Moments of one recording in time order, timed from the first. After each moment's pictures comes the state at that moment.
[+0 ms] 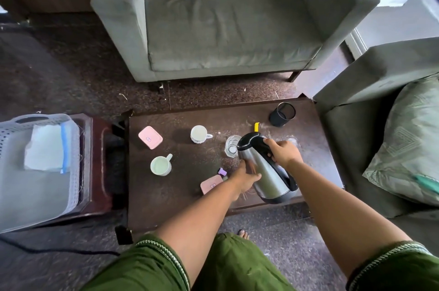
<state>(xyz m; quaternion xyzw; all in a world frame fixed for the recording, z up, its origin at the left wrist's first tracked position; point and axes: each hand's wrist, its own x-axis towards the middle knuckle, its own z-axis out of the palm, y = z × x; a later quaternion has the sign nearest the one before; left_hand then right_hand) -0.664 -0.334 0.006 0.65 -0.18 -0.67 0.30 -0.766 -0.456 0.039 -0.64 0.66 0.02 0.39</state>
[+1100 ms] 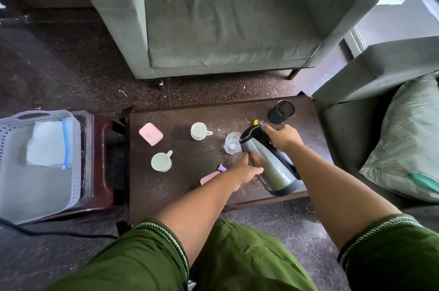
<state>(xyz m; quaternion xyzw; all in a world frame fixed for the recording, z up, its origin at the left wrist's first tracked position) -0.655 -0.342 0.021 0.65 -0.23 -0.68 0.25 -0.746 -0.477 0.063 -0.66 0.66 0.04 0.36</state>
